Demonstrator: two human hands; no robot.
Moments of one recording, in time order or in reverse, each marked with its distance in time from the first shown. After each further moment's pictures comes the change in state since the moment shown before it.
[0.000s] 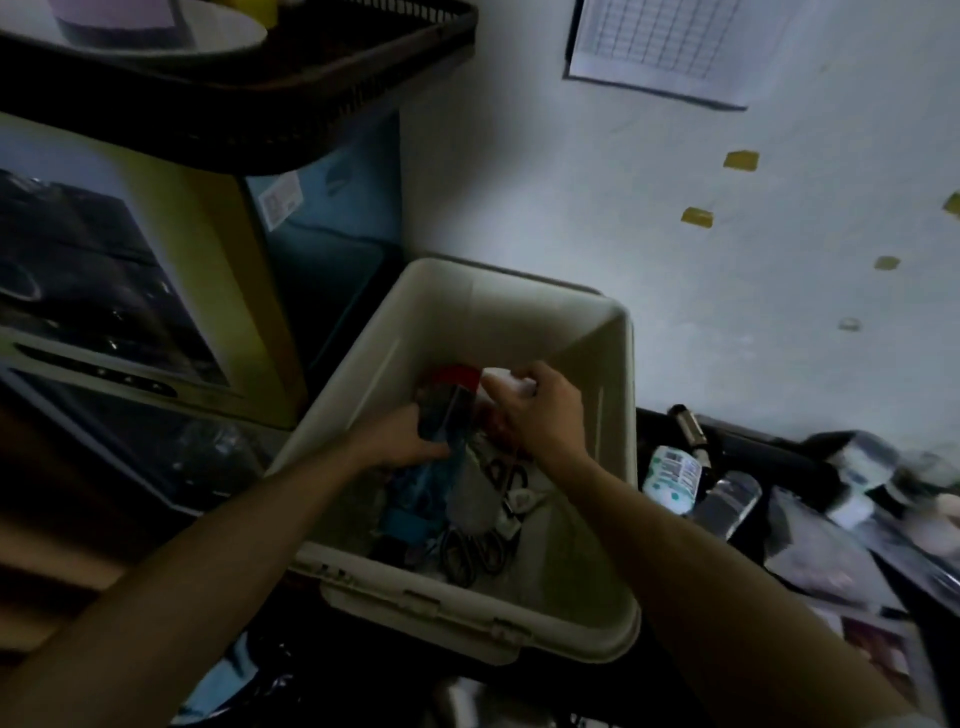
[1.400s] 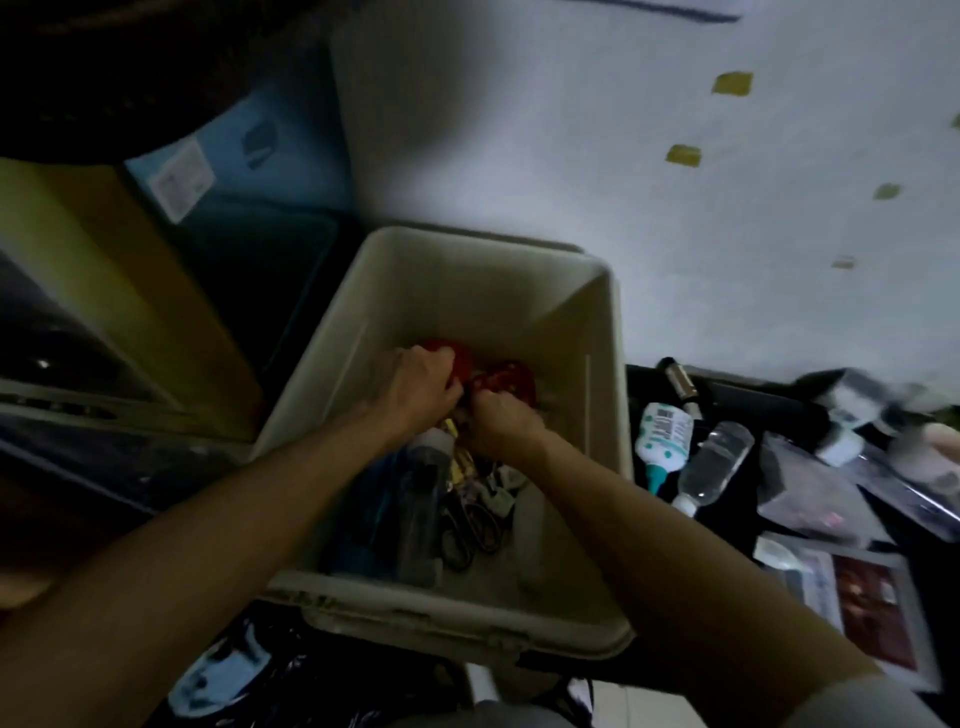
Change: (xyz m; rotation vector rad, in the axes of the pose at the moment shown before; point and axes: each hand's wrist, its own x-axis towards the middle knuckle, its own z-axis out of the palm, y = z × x) left_hand 0.031 0.055 0.000 0.556 0.387 0.183; right_hand 0.008 0.008 0.034 -0.632 -0.567 0.036
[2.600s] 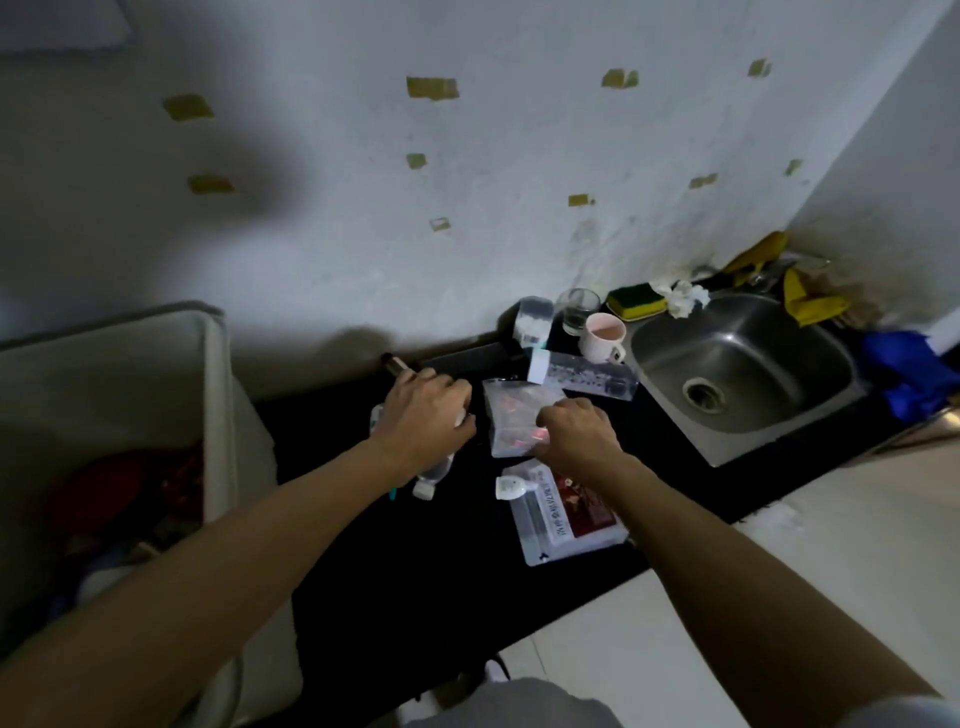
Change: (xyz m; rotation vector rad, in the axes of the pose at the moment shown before) left_hand 0.036 0.372 0.089 0.108 0.052 0.729; right_hand -0.234 0.395 -0.027 -0.066 0.267 0.575
